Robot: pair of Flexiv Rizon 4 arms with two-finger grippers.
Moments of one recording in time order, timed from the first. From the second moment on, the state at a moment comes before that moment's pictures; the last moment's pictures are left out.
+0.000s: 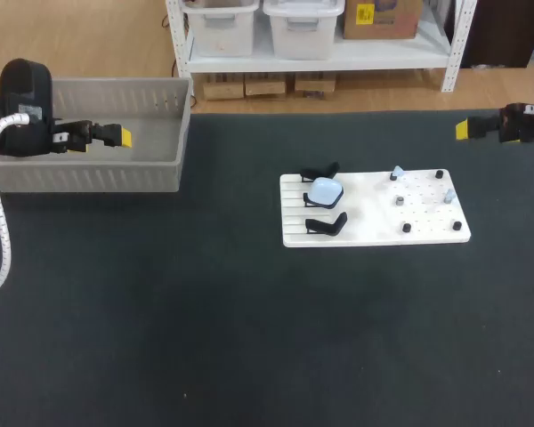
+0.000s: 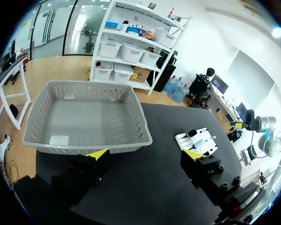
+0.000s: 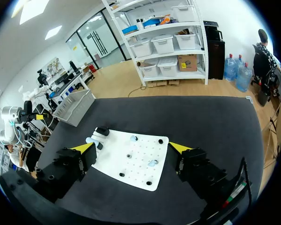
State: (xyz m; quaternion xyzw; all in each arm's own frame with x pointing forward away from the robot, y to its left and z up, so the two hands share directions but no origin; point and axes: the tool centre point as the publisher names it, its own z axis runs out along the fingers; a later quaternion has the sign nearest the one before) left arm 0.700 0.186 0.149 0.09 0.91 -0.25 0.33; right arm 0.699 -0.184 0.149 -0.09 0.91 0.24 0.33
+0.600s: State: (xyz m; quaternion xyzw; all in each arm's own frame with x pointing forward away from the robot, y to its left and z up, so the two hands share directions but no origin) left arm 0.699 0.183 0.151 0.09 0.91 -0.25 0.33; right arm 0.699 -0.184 0.149 -0.09 0.91 0.24 0.33
